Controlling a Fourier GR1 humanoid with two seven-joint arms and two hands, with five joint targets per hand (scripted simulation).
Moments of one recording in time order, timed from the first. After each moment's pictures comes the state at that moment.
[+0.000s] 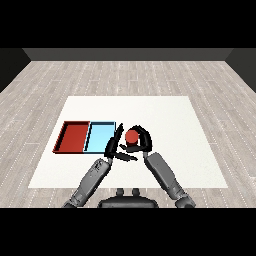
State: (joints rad) left arm -0.29 0.00 -0.45 -1.38 0.13 0.28 -0.22; right arm -0.40 0.00 0.39 -1.32 -0.23 -0.36 -0.34
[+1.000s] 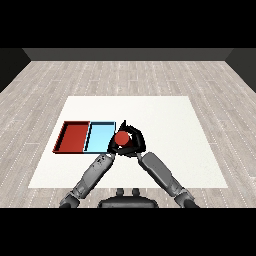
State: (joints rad) left arm -0.42 0.02 -0.48 -1.27 0.16 0.33 -0.21; right arm -0.48 -0.01 0.54 -1.35 -0.32 -0.47 -0.34
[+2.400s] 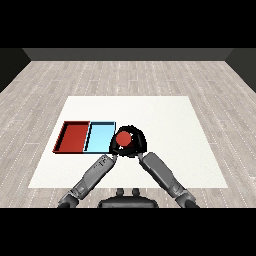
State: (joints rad) left arm -0.43 0.03 -0.55 -1.31 0.15 0.57 -0.17; right arm -0.47 -0.02 0.53 -1.39 -0.33 -0.44 -0.36
